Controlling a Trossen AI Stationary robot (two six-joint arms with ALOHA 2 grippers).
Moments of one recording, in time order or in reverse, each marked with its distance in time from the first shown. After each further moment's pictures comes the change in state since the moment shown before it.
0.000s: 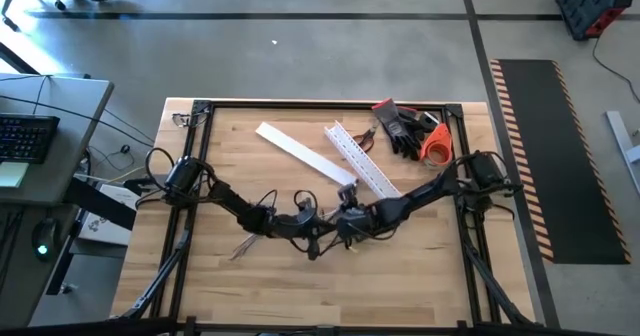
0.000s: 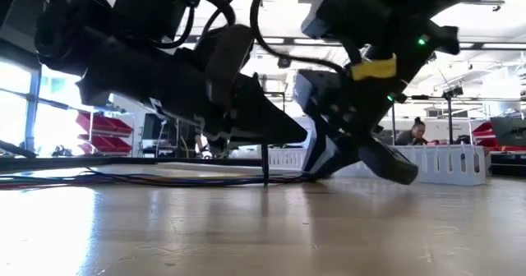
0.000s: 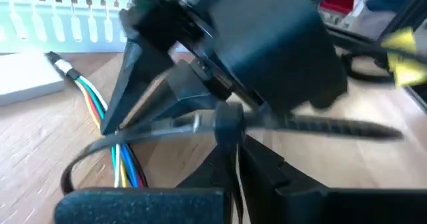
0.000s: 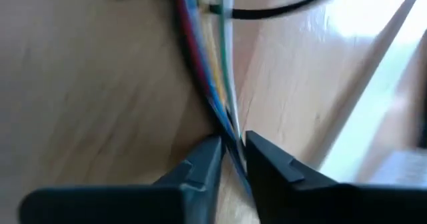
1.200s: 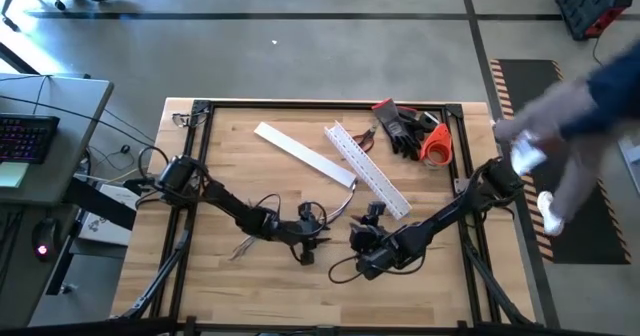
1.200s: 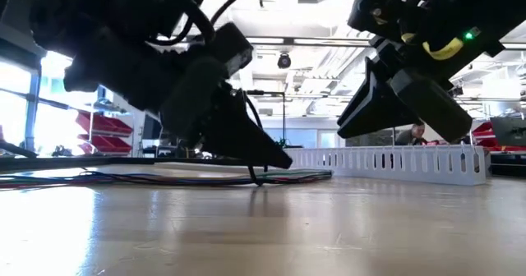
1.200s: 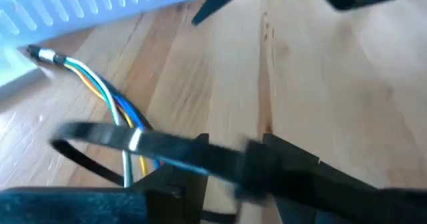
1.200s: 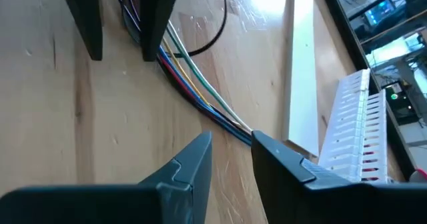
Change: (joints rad) left arm -0.024 -0.060 0.026 -0.282 0.037 0.162; right arm 0.291 -0.082 -0.002 -0.151 0.407 0.624
